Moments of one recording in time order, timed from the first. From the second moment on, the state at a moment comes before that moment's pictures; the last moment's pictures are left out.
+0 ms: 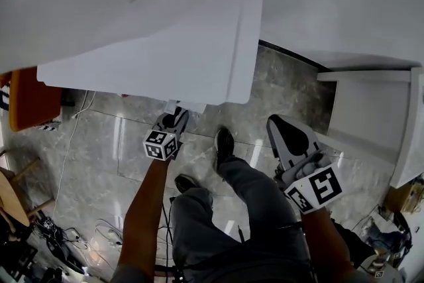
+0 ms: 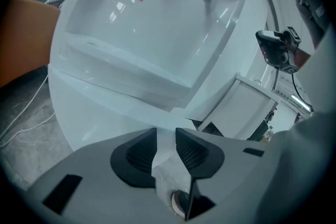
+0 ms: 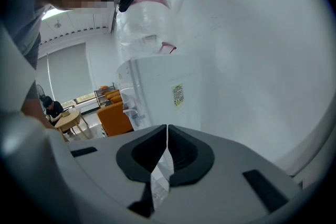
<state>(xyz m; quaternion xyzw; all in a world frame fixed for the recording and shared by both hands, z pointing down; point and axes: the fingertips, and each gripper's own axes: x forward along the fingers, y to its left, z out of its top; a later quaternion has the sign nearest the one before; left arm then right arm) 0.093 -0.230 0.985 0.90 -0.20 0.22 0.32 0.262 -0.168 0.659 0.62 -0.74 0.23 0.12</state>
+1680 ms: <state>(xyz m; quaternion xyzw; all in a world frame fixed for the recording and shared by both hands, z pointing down) -0.094 -0.266 0.559 0.92 -0.33 0.16 0.11 0.180 -0.237 0.387 0.55 -0.82 0.13 0.05</state>
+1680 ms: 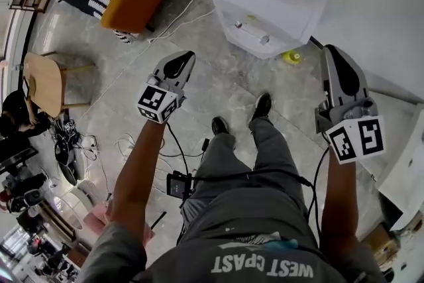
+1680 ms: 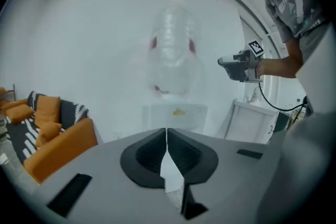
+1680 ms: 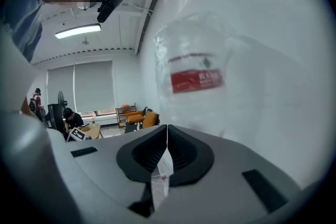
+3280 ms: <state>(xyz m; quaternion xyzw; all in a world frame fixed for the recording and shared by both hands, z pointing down) -0.266 -0.160 0.166 0.90 -0.43 -0.02 -0.09 0.041 -0.133 0.127 0.48 -0.87 -0.04 0.01</state>
